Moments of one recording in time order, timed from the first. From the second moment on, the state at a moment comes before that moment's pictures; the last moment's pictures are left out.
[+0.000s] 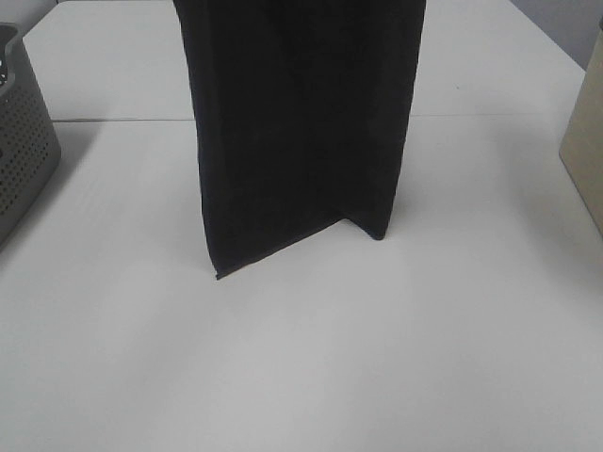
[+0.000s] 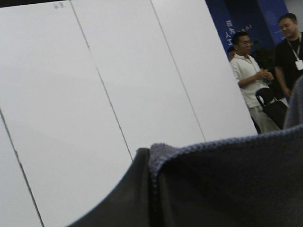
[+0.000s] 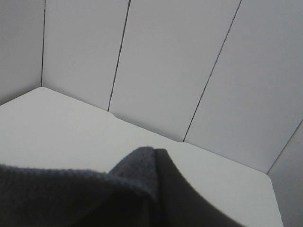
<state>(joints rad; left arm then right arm) -0.48 1.51 -1.42 0.11 -0.43 0.22 0.56 1.57 -1.94 -0.52 0.59 0.17</state>
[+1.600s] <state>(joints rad) -0.31 2.37 -2.46 0.23 -0.41 0.26 0.28 2.07 -2.23 -0.69 -0.04 0.49</state>
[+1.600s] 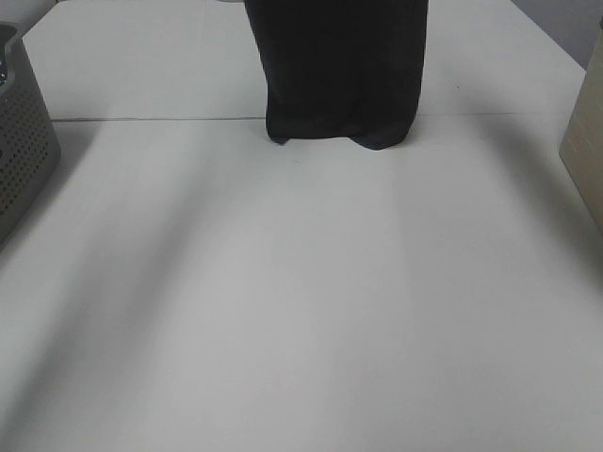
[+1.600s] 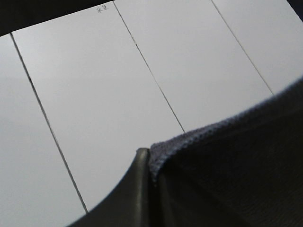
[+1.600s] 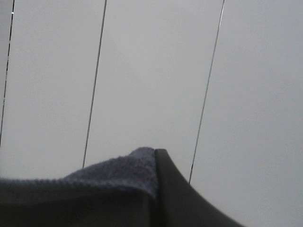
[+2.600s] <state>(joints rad) -0.29 2.38 -2.57 0.36 -0.41 0.35 0.27 2.10 -2.23 -0.60 -0.18 0.49</state>
